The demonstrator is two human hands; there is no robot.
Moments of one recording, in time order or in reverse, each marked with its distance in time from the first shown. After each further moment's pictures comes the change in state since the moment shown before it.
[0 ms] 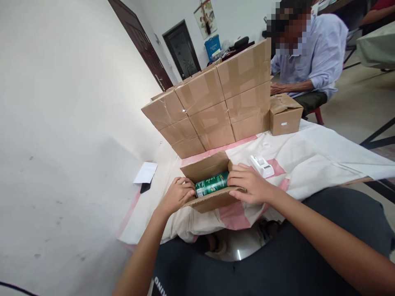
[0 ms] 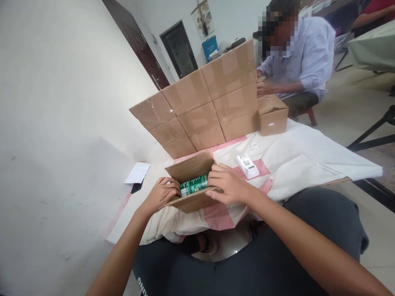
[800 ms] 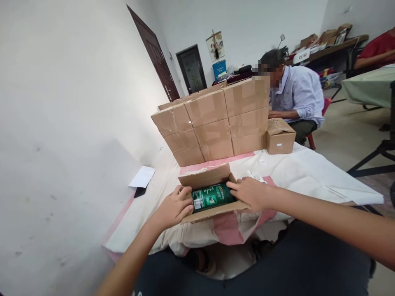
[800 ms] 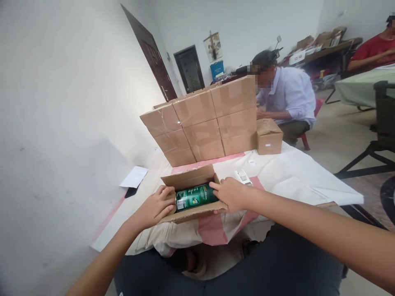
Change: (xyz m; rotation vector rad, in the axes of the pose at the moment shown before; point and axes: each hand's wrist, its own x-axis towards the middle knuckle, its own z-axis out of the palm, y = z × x) left_hand -0.014 0.040 -0.020 0.172 0.019 0.021; right_hand 0.023 -0.003 -0.038 -0.496 -0.718 -0.062
